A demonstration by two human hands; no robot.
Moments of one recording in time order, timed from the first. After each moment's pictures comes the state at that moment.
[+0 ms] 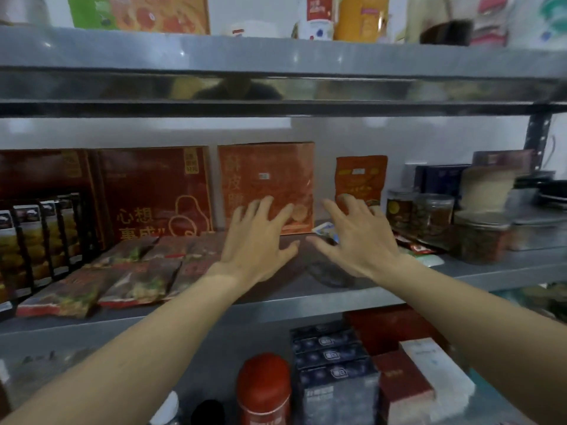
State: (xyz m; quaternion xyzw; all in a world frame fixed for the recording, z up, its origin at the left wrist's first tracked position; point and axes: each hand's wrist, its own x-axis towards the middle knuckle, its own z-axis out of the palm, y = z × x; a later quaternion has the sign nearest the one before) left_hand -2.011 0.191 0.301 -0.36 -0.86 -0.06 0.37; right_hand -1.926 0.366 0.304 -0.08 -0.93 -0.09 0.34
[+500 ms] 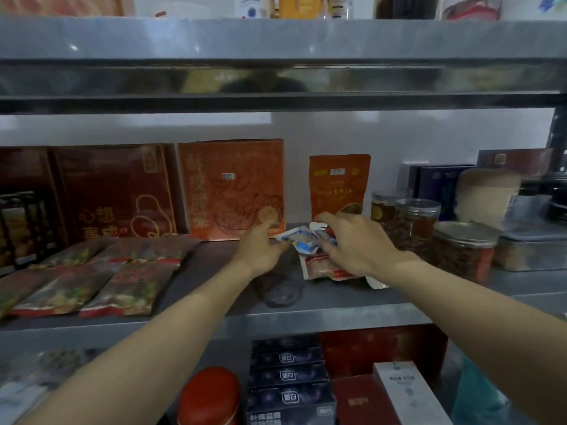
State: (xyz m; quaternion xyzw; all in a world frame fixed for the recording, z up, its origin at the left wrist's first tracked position) left_hand -2.044 0.318 0.279 -0.24 -0.88 -0.40 0.10; right_hand -1.937 0.482 0.310 0.00 -0.97 -0.01 0.26
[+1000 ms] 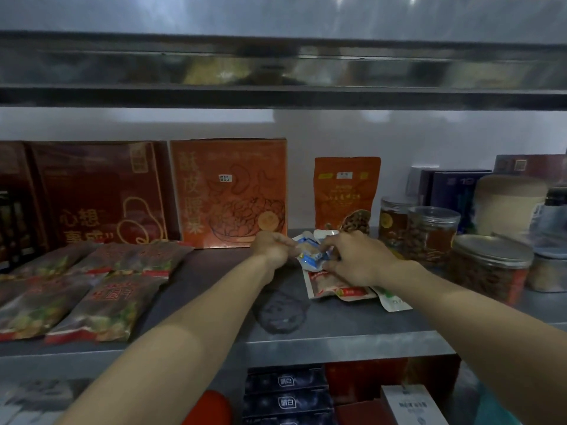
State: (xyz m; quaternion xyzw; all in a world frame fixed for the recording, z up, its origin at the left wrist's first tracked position) left_hand -2.097 0.364 0.268 -0.10 -0.78 -0.62 -0.05; right_hand -1.986 0.502 0.302 -0.03 -0.99 0.03 0.12
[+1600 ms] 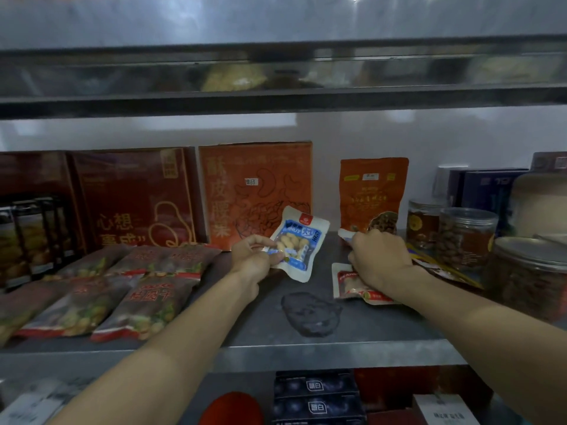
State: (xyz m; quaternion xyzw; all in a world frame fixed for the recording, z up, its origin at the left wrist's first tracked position) left_hand -2.092 0.292 0.262 -0.05 -0.69 -0.72 0.03; right_hand -1.995 0.471 0.297 -0.11 -0.96 -0.11 0.22
